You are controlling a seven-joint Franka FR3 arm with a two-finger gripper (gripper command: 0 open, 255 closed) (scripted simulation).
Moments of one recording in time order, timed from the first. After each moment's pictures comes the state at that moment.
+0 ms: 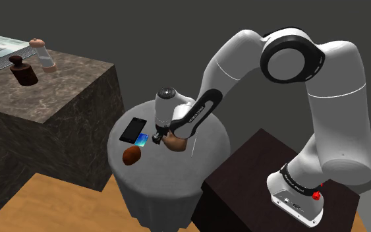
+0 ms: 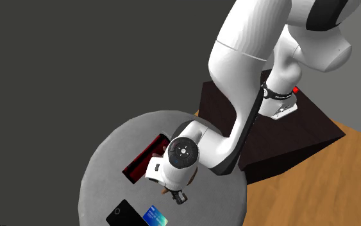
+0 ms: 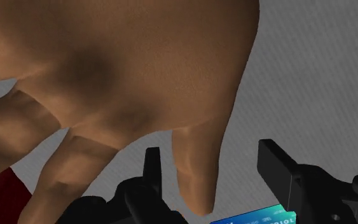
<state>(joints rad) 0.28 0.67 0.12 -2.01 -0.39 2.77 0.43</state>
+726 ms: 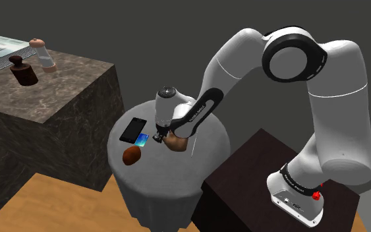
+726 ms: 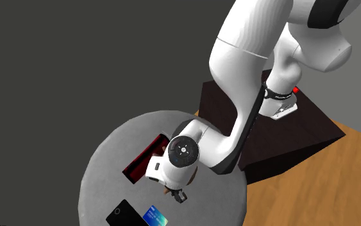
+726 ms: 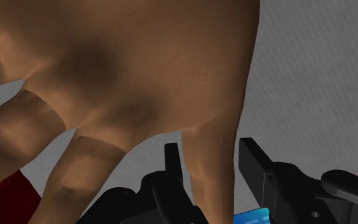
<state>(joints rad) 0.28 0.66 0.12 -2.02 -0.38 2.76 0.42</state>
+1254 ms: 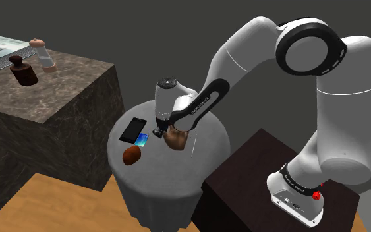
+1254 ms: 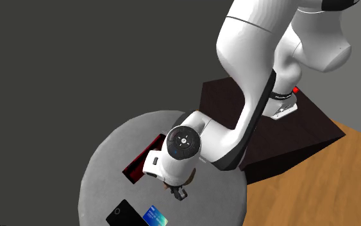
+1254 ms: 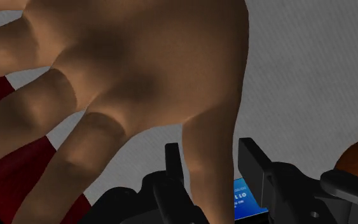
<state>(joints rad) 0.25 0.57 0.16 -2.05 -0.35 2.69 0.39</state>
